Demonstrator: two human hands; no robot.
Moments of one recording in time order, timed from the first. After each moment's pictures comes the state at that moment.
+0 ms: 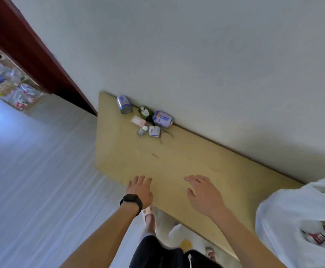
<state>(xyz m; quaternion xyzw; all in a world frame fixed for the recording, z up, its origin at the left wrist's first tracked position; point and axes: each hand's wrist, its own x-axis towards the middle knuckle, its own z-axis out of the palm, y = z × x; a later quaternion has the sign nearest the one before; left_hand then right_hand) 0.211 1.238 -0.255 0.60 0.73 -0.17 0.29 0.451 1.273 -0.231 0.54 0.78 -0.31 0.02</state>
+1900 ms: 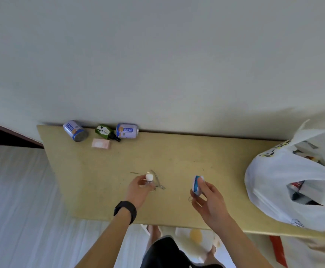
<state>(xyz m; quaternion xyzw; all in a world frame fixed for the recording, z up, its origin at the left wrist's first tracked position) 0.205 1.336 -0.280 0.41 0.69 0.15 0.58 0.426 1.258 -0.213 0.60 -0.10 -0.62 -0.49</state>
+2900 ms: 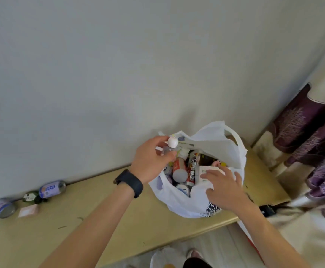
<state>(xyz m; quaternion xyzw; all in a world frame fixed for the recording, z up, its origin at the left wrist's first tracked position) 0.620 1.254 -0.026 0.78 0.42 0.18 0.43 0.788 1.101 -0.128 0.84 0.49 -0.22 -0.06</state>
